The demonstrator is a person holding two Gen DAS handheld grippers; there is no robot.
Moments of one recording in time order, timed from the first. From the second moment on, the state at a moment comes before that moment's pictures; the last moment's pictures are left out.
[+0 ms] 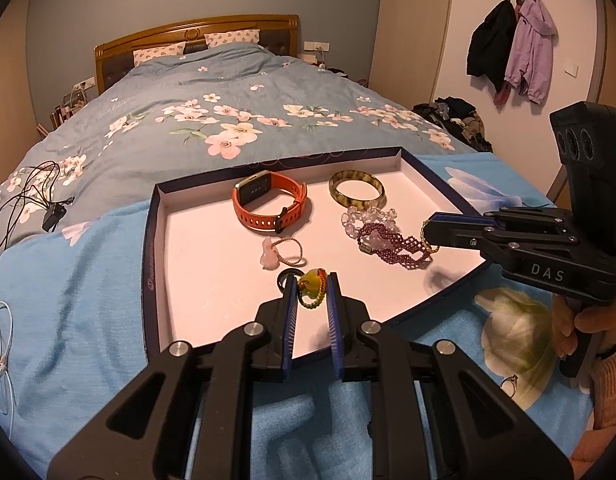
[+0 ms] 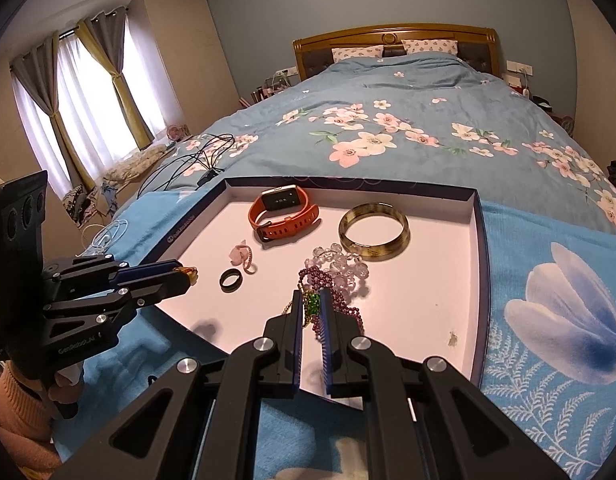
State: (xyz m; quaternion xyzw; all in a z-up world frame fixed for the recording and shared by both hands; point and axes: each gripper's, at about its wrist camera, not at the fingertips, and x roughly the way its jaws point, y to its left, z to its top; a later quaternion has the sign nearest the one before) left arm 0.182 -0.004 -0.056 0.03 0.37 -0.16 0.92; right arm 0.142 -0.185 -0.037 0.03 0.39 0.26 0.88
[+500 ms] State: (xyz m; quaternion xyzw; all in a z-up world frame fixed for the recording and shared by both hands) left arm 0.195 -0.009 -0.071 0.03 0.39 -0.16 0.91; right arm 0.151 -0.175 -0.046 0.00 0.40 0.25 0.88
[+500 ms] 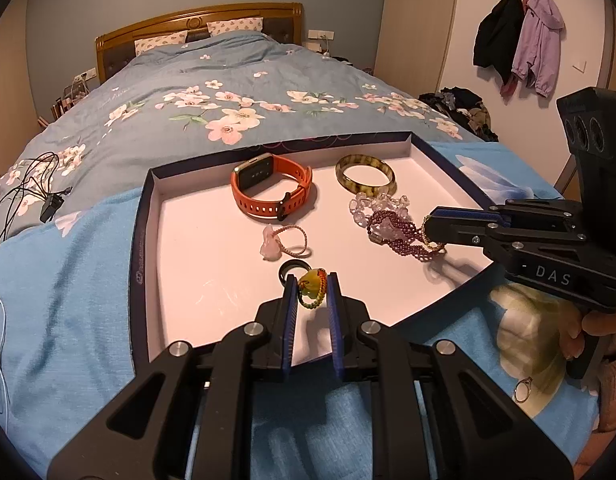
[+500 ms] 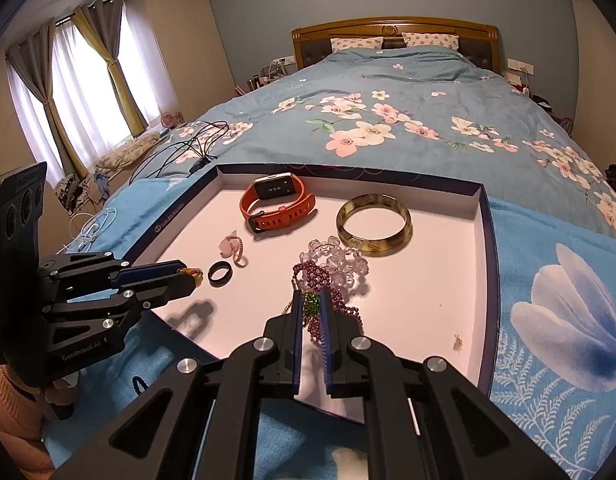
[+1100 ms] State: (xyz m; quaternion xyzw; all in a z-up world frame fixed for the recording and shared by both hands) left arm 0.199 -0.012 -0.078 0.03 0.39 -0.15 0.91; right arm 0.154 -0.174 -0.051 0.00 0.41 0.24 0.88
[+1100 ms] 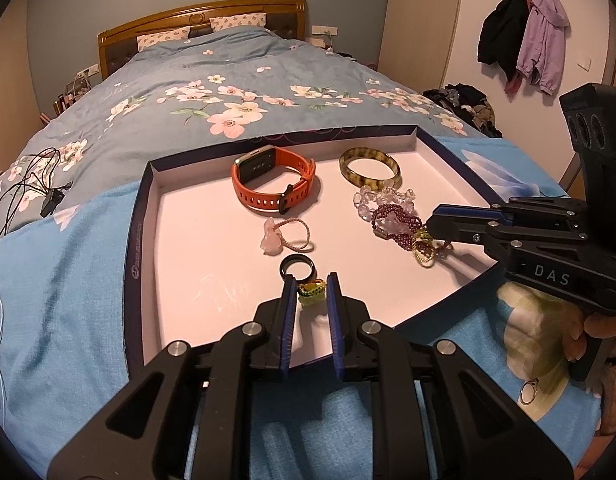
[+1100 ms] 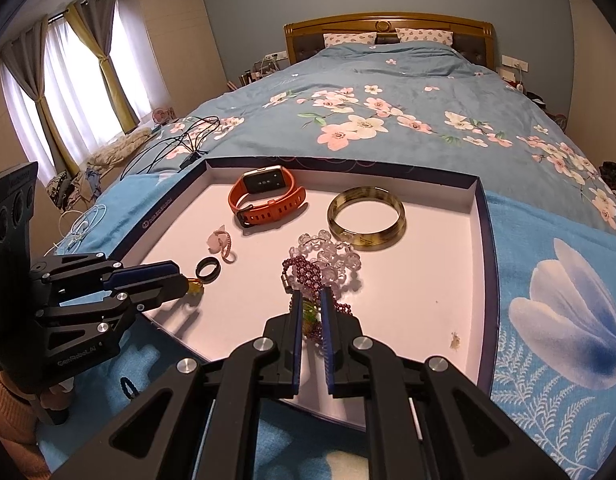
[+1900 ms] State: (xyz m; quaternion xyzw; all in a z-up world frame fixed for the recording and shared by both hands) left arm 0.123 0.010 -0.045 0.03 0.35 -0.18 0.92; right arm 0.084 -0.214 -0.029 0.03 0.38 0.27 0.88
